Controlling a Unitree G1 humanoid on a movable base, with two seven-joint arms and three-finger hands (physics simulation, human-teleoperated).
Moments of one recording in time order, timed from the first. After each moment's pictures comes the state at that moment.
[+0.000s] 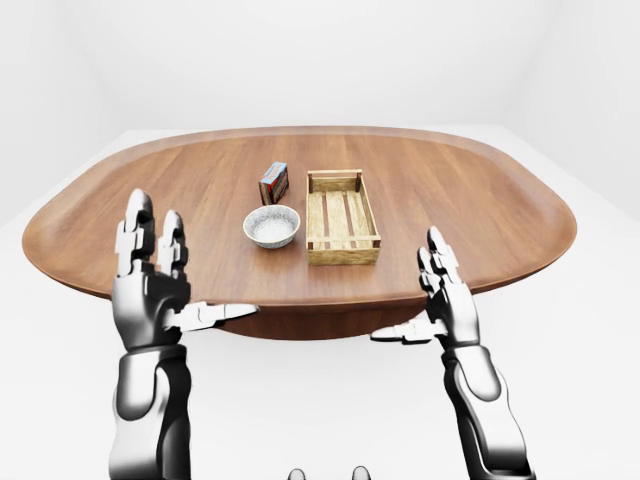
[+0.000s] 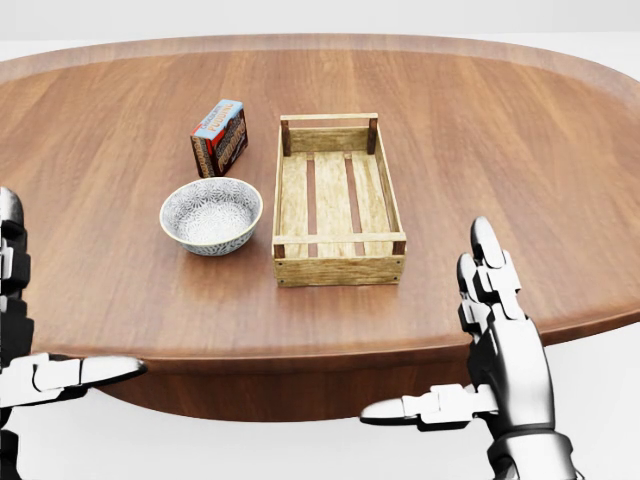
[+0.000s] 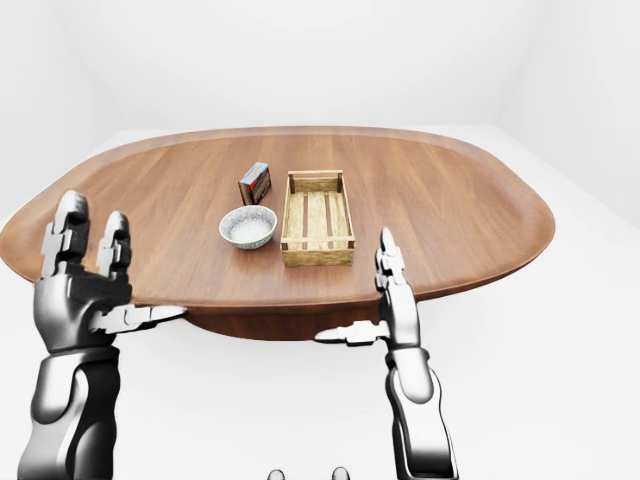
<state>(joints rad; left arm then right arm) 0.04 0.05 0.22 -0.53 -0.27 0.09 -0.04 0.10 -0.01 -0.01 -0.33 -0.02 0.09 0.06</state>
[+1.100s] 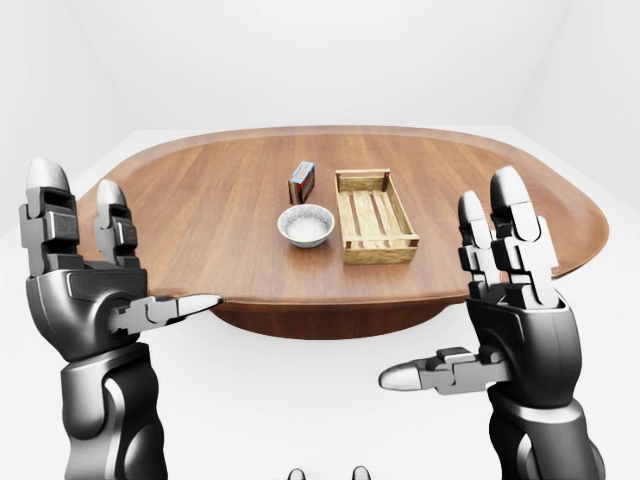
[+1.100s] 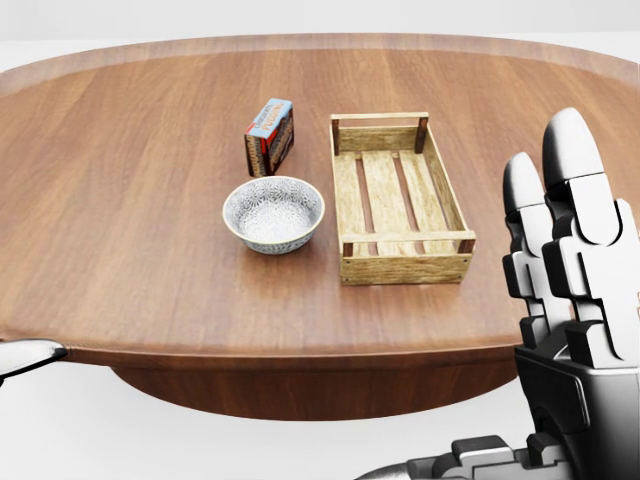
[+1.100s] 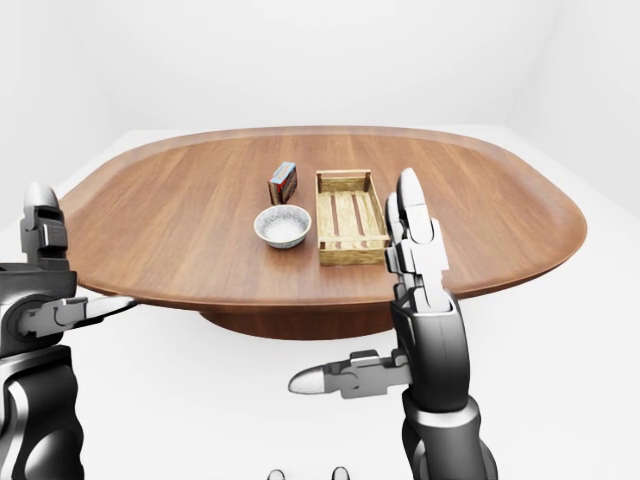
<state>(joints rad) 0.00 0.09 0.34 -0.69 -0.42 0.09 0.01 0.26 -0.04 0.14 -0.98 -0.15 0.09 0.08</state>
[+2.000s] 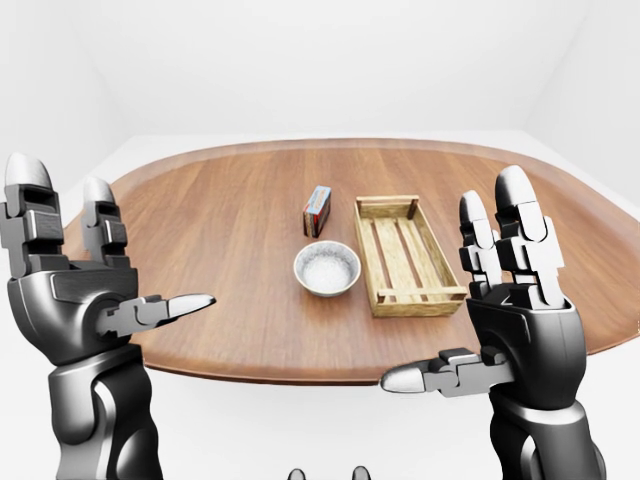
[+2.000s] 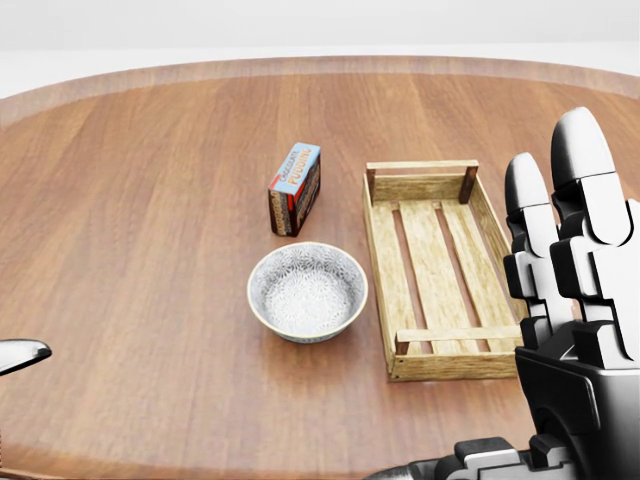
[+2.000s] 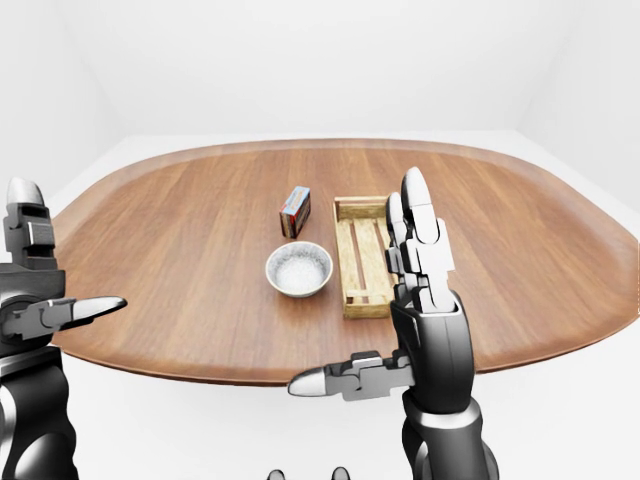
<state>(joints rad) 0.00 0.10 0.36 -0.71 -0.44 0.09 0.02 0.27 -0.04 0.14 -0.98 -0.10 0.09 0.07</state>
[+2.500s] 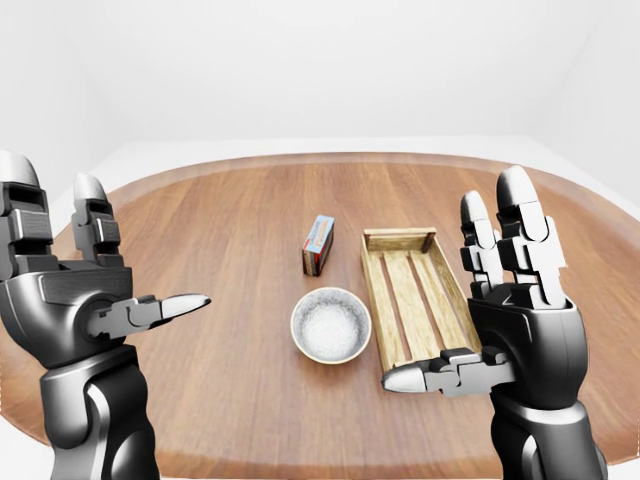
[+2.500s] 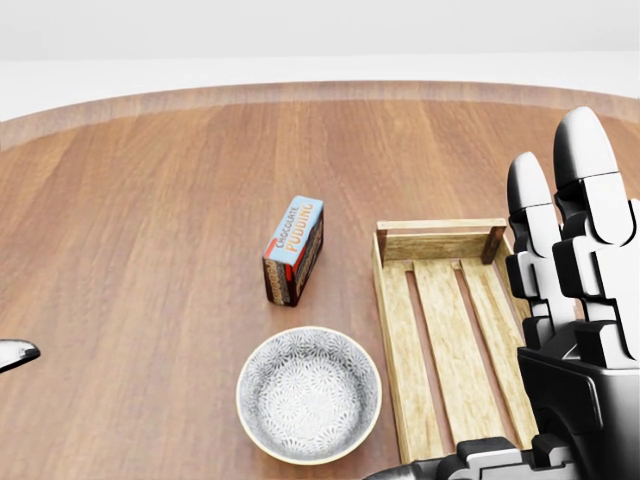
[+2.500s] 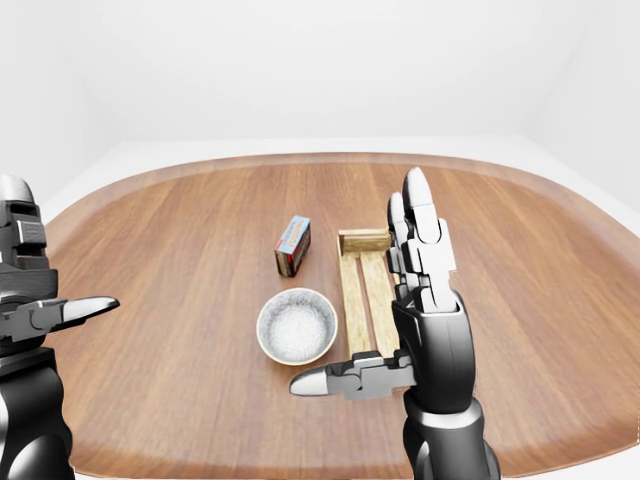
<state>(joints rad) 0.00 0.10 0.37 -0.73 -0.46 0.09 0.03 0.27 -0.04 0.13 -0.98 -0.10 0.09 0.07</state>
